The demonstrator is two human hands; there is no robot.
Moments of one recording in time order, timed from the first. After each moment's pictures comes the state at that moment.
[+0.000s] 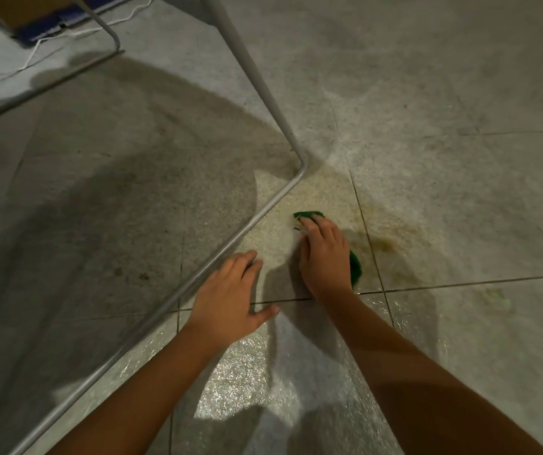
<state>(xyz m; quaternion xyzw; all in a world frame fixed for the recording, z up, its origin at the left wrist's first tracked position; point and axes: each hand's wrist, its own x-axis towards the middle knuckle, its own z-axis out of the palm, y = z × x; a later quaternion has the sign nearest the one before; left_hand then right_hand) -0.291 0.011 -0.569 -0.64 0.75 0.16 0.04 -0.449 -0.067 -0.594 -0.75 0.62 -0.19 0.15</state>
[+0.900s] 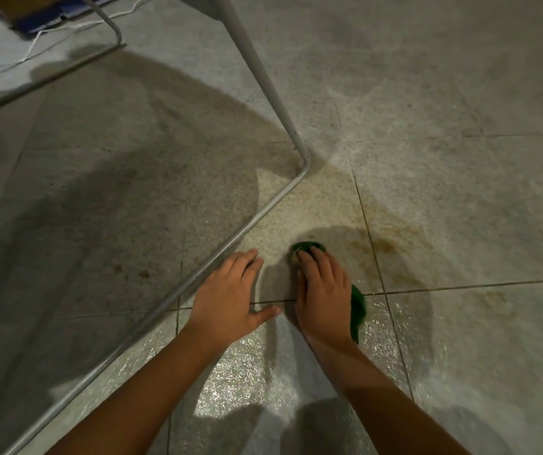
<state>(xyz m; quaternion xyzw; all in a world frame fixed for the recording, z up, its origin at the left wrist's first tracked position) -0.290 0.013 -0.578 -0.64 0.75 0.14 -0.01 -0.448 -0.012 -0.600 -0.75 0.62 -0.21 0.11</state>
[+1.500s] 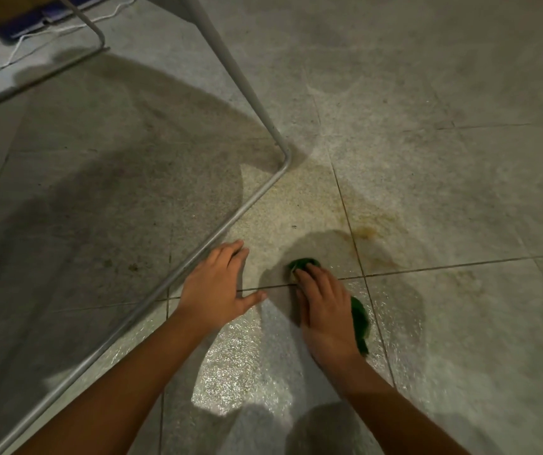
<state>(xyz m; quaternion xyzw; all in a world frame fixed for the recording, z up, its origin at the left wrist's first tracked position) -0.292 0.014 -0.568 -0.65 0.74 0.17 0.00 -0.485 0.029 -0.602 -0.77 0.60 -0.20 0.10</state>
